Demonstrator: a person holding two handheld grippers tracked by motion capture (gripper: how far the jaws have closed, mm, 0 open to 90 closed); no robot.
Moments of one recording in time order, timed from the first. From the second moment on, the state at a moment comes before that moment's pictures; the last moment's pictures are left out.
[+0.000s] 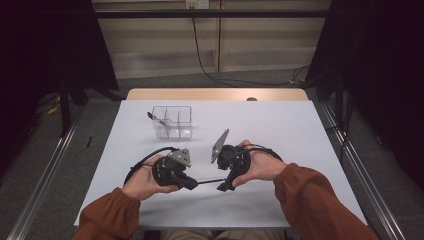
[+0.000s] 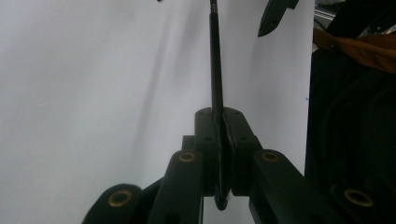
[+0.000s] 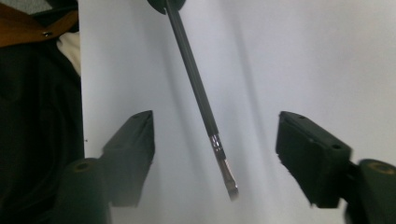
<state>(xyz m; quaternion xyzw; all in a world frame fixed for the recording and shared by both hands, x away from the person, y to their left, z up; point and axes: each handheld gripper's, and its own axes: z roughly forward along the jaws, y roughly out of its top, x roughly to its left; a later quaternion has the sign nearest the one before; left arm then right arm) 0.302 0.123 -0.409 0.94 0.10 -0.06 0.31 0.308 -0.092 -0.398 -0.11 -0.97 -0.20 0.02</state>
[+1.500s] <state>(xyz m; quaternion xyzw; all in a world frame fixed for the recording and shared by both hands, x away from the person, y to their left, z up) 0.294 0.170 -0.410 0.90 0.17 -0.03 0.40 0.287 -0.166 -0.411 -0.21 -0.92 -0.33 -0.02</state>
